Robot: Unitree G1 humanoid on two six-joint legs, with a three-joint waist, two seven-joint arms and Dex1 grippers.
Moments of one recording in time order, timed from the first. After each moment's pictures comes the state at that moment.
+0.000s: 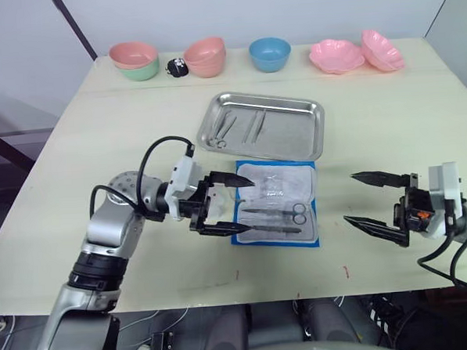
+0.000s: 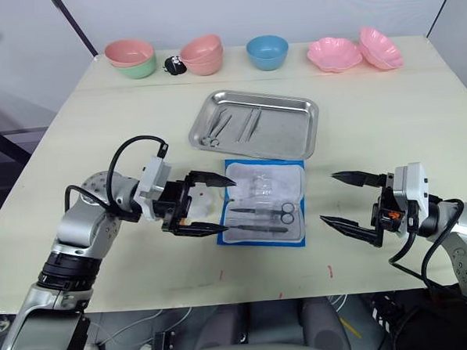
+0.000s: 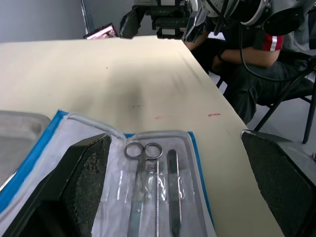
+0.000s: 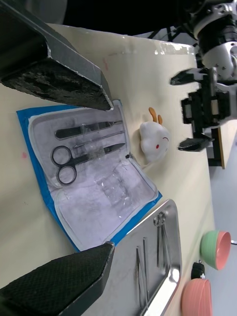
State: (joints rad) left arm -0.40 0.66 -0.12 -0.04 -0.51 0.16 -1.43; right arm 0.02 -0.69 -0.26 -0.39 0.66 0.27 1.15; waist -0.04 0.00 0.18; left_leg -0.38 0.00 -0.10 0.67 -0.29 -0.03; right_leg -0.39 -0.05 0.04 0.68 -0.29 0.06
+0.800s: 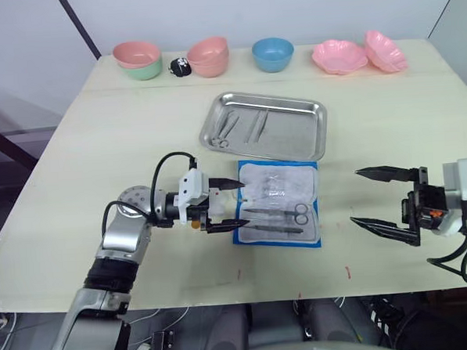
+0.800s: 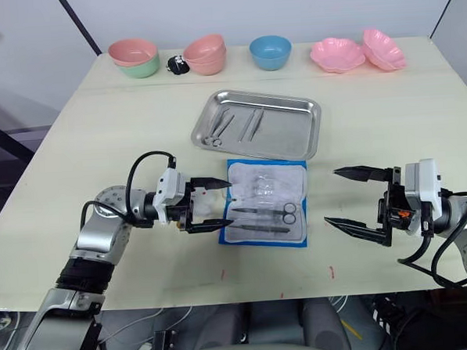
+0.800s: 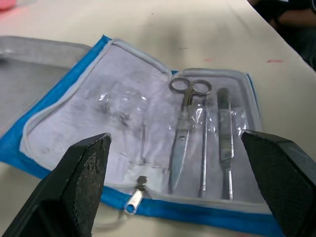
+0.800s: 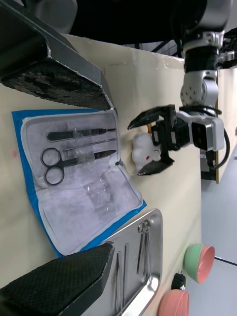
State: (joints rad) left arm -0.48 0.59 -0.15 0.30 -0.31 -0.10 -1.42; right arm 0.01 -0.75 -0.28 -0.41 0.68 0.23 1.21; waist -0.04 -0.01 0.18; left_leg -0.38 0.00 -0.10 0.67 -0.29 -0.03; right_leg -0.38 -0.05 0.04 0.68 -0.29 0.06
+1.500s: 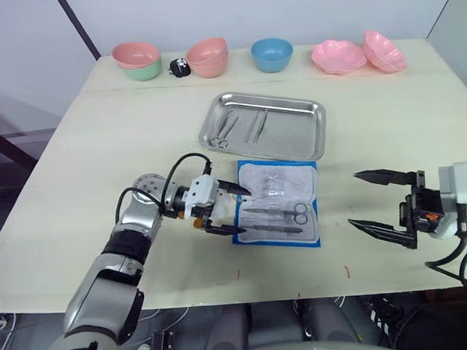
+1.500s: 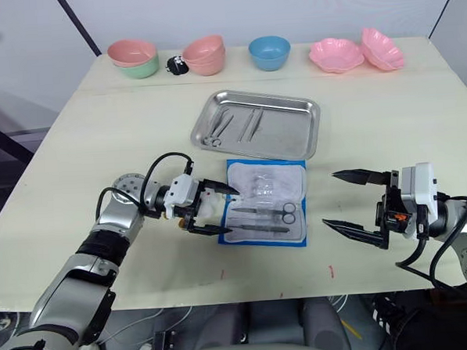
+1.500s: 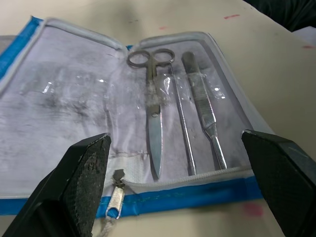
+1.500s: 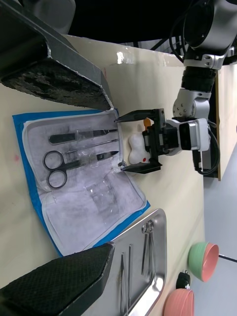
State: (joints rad) left arm -0.64 0.59 -0.33 0.66 -0.33 -0.42 -1.56; right arm 0.03 -0.75 -0.26 -0.42 0.68 0.23 1.17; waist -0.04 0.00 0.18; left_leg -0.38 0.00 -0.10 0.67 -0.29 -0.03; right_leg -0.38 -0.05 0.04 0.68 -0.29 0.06
